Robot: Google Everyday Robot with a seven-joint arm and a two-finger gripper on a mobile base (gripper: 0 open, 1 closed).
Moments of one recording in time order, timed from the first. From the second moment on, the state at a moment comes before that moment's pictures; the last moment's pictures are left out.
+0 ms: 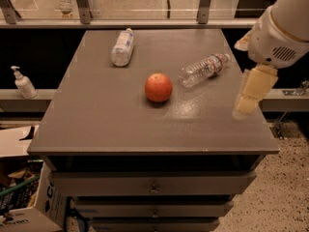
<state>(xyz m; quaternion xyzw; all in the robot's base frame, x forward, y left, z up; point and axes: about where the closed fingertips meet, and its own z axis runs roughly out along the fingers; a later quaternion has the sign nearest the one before) 0.490 -0.185 0.940 -0.62 0.77 0.00 0.18</state>
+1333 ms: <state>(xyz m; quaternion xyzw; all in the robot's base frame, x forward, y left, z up) 0.524 -0.061 0.910 -0.70 0.64 0.13 0.28</state>
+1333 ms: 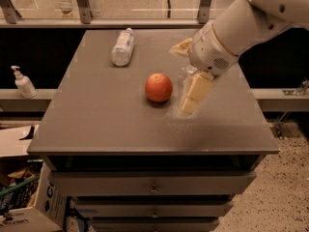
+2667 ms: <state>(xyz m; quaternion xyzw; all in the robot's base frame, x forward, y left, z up) 0.592 -0.036 0.858 -0.71 0.63 0.14 0.27</state>
